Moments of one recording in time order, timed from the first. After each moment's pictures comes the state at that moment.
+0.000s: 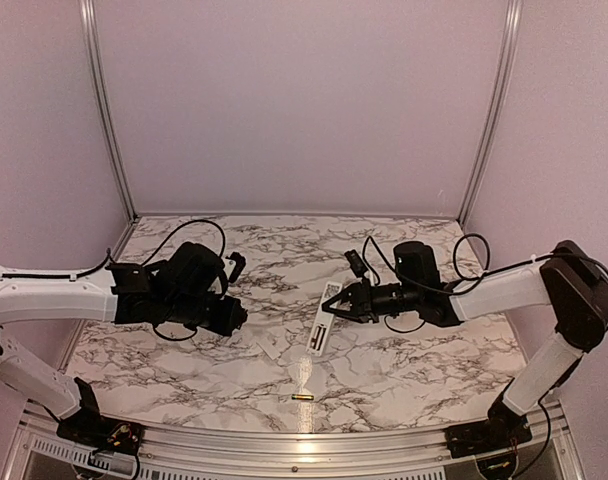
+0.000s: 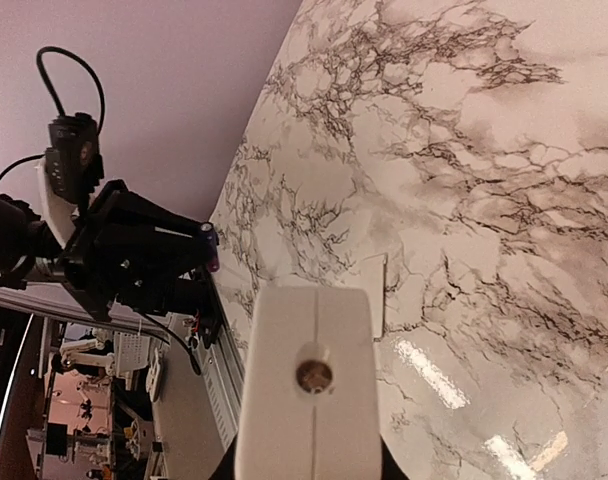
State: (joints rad) left arm -0.95 1.44 0.91 -0.41 -0.10 -0.49; right arm 0.65 1.59 0.71 0.43 -0.75 0.78
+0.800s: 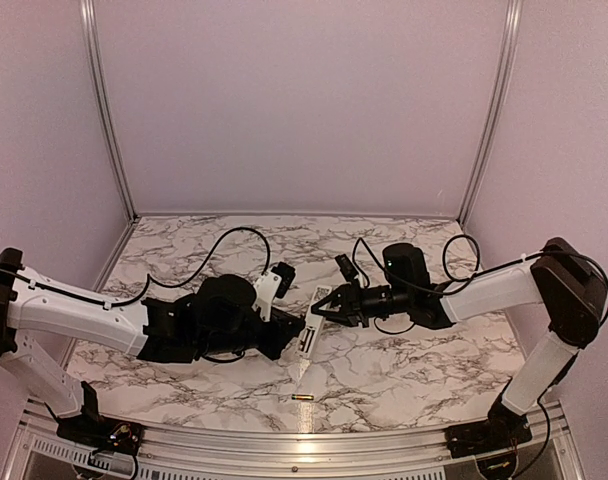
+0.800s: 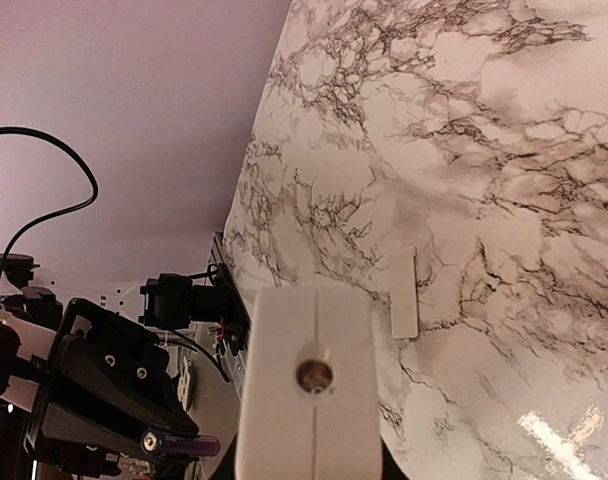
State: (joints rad) left arm -1.19 1.51 0.84 0.20 -0.20 -0.45; right arm 0.71 1.65 0.74 0.47 -0.72 0.94
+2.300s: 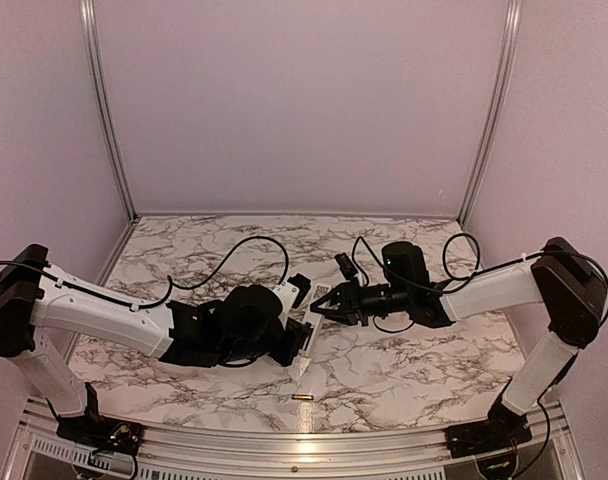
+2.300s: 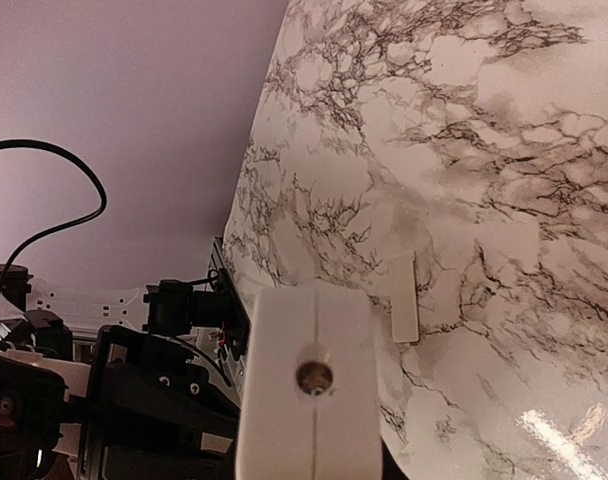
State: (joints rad) left arm -1.21 1.64 0.93 0.13 -0.29 -0.40; right arm 0.71 1.65 0.76 0.46 -0.71 0.96
